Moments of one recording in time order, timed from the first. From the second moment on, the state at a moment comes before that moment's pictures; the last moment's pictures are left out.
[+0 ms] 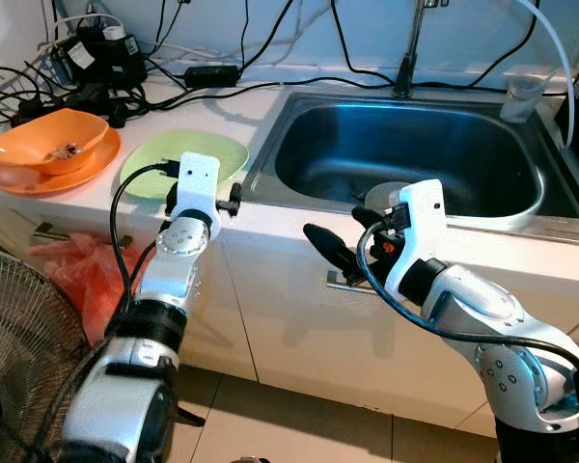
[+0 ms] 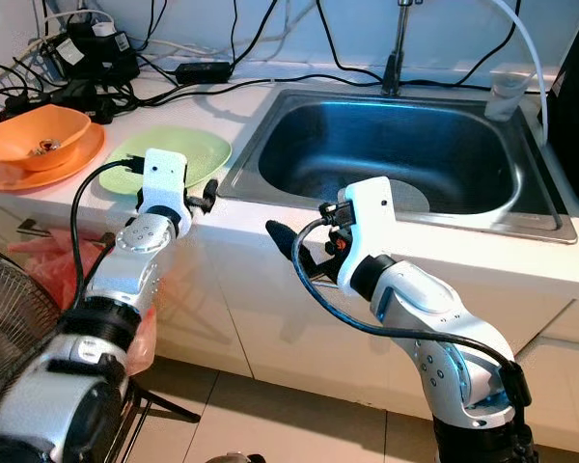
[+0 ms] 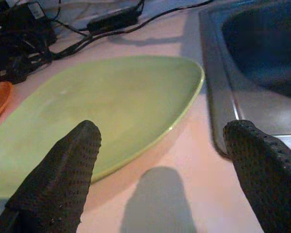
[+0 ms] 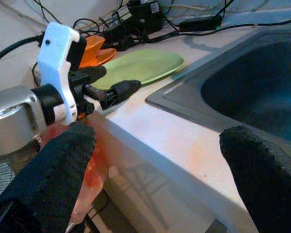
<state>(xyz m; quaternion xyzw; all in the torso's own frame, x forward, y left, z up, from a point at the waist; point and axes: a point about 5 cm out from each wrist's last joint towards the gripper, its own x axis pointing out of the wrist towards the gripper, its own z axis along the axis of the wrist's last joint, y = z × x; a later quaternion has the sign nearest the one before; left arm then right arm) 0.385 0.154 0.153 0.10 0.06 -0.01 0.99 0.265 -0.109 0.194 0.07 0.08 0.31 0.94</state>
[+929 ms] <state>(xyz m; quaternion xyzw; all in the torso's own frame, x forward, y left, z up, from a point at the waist) 0.398 0.170 0.156 0.20 0.07 -0.04 0.98 0.251 -0.104 0.197 0.07 0.08 0.32 0.94</state>
